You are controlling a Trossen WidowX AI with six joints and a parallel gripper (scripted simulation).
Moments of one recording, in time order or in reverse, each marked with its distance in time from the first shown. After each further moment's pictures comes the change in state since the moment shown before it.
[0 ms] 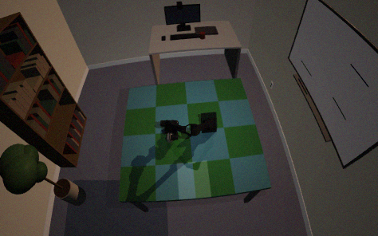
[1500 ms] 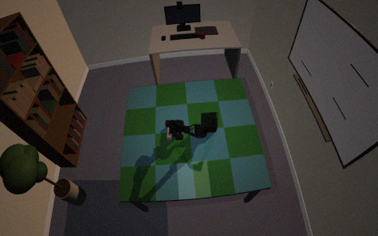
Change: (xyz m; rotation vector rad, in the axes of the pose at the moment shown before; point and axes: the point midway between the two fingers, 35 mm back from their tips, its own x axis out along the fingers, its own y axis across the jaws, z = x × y) arm 0.002 0.000 -0.042 0.003 0.001 0.000
